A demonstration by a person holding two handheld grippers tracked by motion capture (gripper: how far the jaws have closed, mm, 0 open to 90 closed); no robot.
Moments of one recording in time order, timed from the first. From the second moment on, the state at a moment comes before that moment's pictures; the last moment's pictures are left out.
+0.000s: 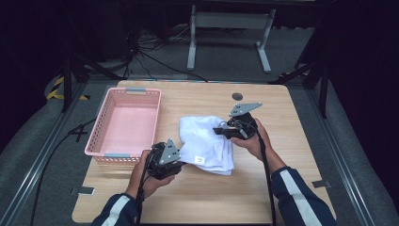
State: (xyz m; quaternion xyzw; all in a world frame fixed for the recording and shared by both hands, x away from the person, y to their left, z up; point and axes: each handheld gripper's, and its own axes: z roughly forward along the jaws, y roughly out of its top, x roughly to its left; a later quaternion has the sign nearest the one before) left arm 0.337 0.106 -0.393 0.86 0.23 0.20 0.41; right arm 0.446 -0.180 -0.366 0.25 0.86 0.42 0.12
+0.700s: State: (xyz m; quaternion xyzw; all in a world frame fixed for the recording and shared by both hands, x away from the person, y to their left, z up) left arm 0.333 0.165 -0.369 0.82 0.28 0.24 0.44; right arm 0.460 -0.108 -0.332 0.22 0.86 0.43 0.13
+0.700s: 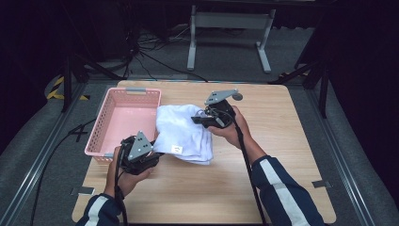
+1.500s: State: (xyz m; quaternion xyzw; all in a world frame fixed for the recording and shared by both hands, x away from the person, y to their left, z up) left arm 0.327 0.248 -0.358 0.76 0.37 0.29 0.44; right arm 0.478 -0.014 -0.317 0.19 0.87 0.44 0.12
